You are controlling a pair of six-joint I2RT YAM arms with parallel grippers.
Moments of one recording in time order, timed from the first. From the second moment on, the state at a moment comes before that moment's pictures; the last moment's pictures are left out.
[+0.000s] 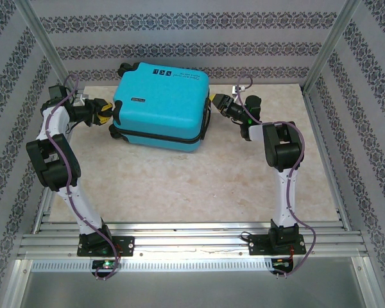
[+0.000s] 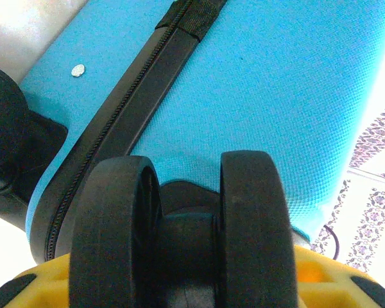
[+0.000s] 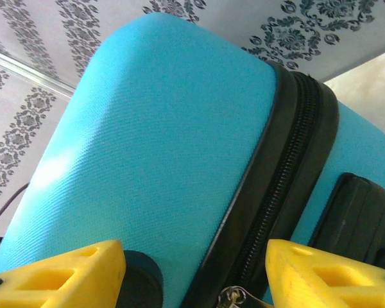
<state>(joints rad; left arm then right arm) 0.40 2.01 1.68 -0.76 1.01 -0.66 0.13 2.31 1.39 0.95 -0.81 1.08</state>
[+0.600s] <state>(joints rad) 0.39 2.02 1.73 -0.82 0.97 -0.63 0.16 2.31 1.37 1.05 -0.85 1.12</state>
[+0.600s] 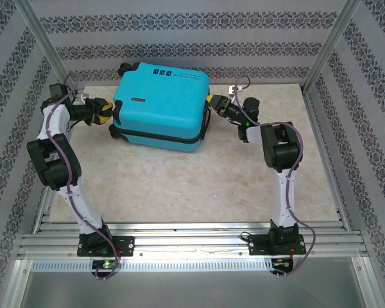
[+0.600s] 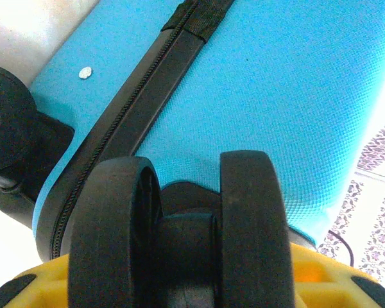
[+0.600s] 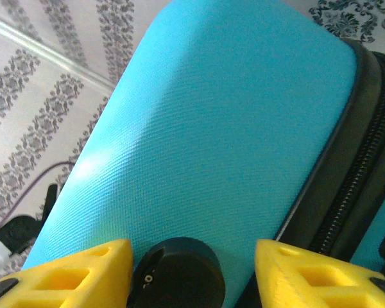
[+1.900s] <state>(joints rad) 0.32 1.89 1.71 -0.75 0.45 -0.39 0.36 1.45 0.54 0.67 -0.66 0.62</state>
